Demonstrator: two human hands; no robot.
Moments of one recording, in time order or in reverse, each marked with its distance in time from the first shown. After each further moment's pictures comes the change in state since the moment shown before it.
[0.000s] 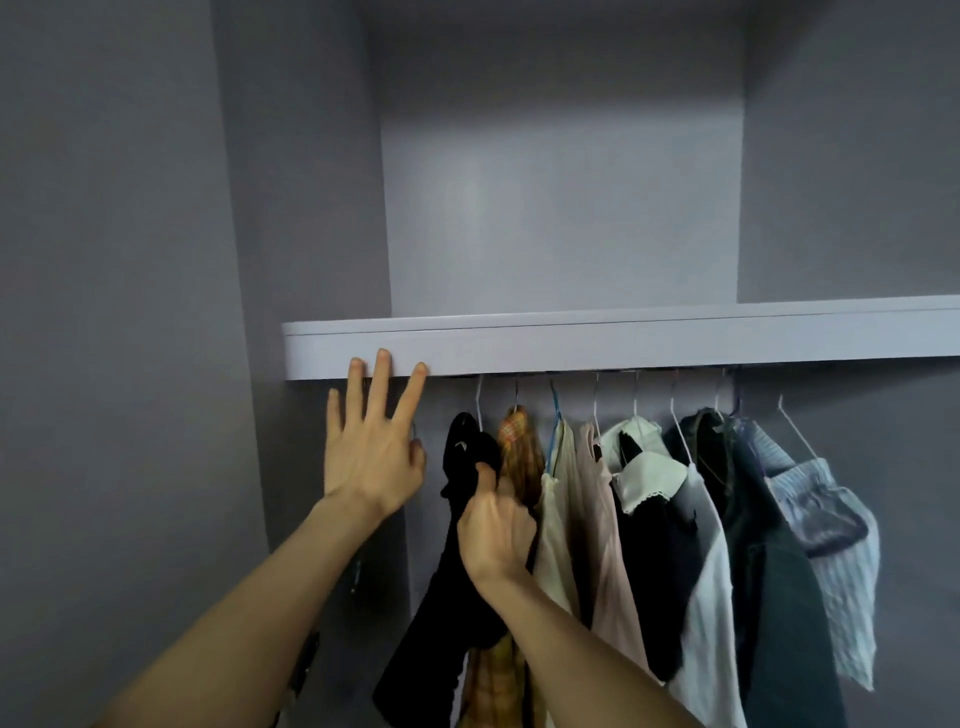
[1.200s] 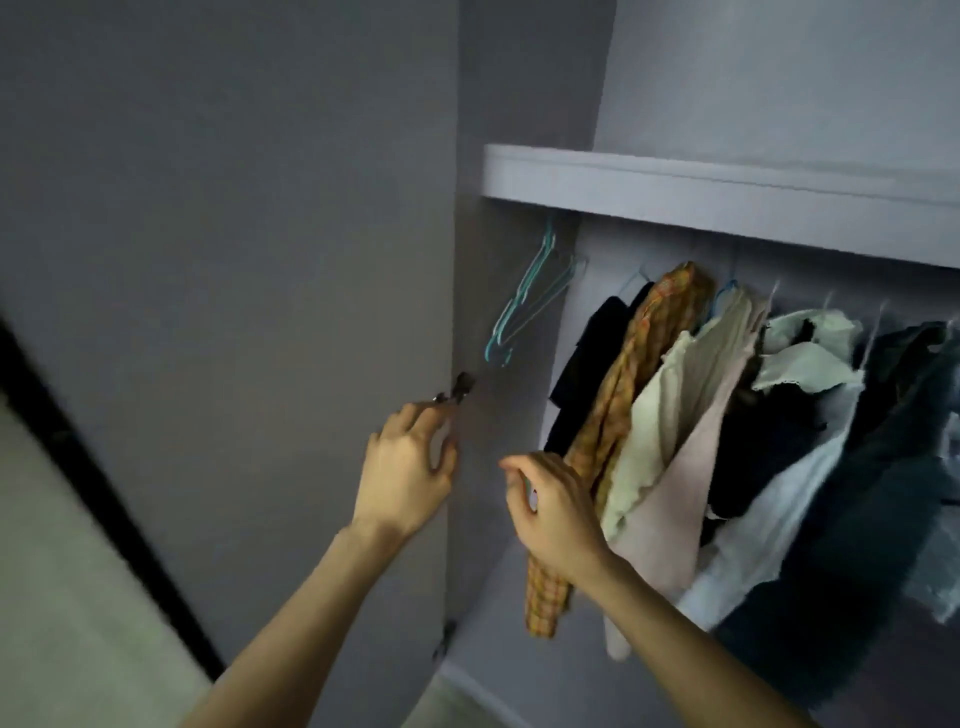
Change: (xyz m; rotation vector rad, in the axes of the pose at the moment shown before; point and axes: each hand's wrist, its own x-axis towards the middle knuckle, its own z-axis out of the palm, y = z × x) left_hand -0.249 0.047 -0.119 -0.348 -0.121 -0.575; right_hand -0.188 0.036 -0.094 0.603 -0.376 -0.637
